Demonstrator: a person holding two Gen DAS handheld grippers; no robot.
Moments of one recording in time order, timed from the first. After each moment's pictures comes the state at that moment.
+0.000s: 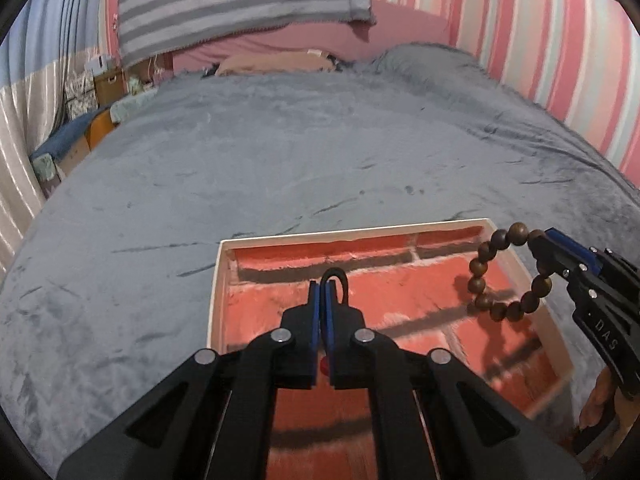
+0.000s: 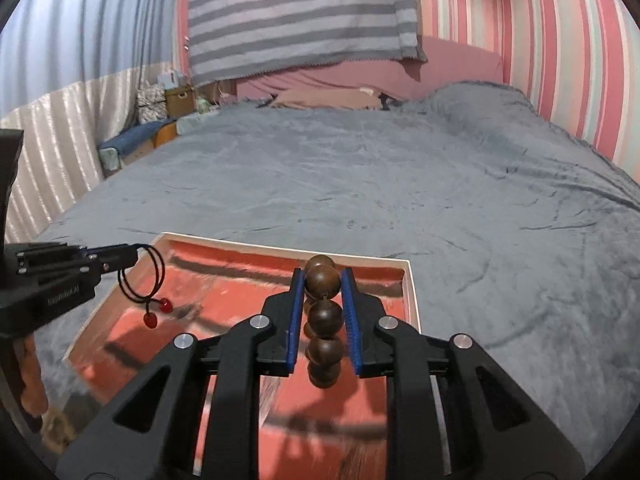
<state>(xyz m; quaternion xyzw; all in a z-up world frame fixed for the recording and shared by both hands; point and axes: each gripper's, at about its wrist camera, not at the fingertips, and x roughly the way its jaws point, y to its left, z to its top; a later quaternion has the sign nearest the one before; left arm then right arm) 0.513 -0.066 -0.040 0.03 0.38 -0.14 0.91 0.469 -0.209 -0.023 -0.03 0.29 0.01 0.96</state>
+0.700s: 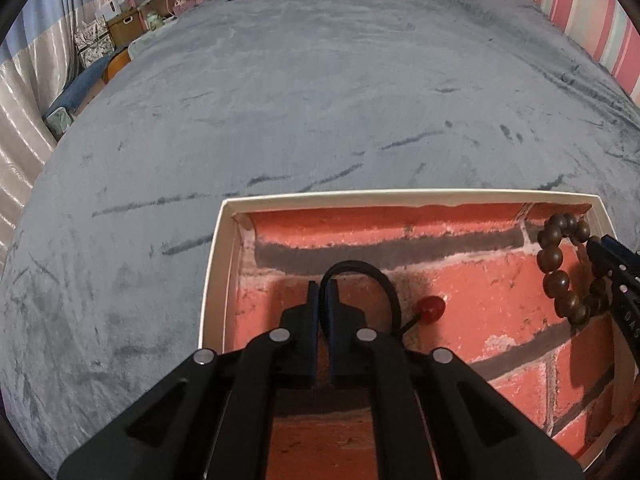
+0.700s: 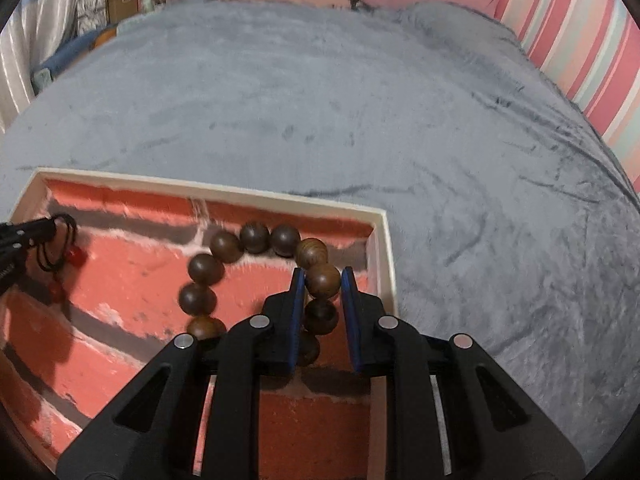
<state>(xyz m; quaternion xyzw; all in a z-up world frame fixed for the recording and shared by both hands) 0.599 -0.061 -0.117 0.06 0.51 -0.06 0.86 0.561 -0.231 -0.093 -0.08 0.46 -0.08 0.88</state>
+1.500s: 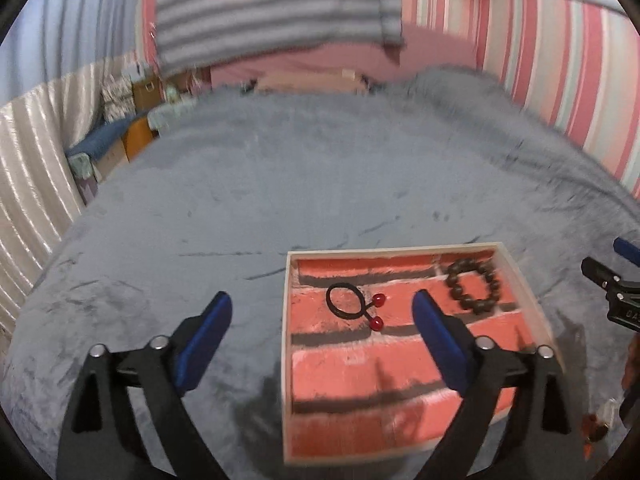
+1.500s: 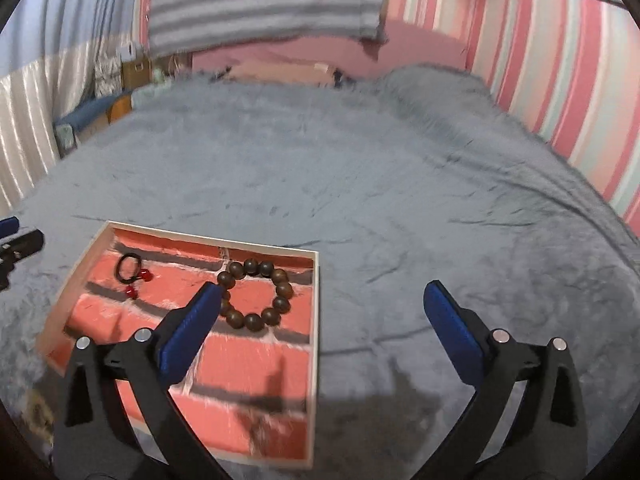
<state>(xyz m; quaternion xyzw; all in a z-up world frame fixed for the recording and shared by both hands) 0.439 -0.017 0.022 0.02 0.33 -0.09 0.94 0.411 -0.254 0.035 -0.06 0.31 -0.07 0.95</state>
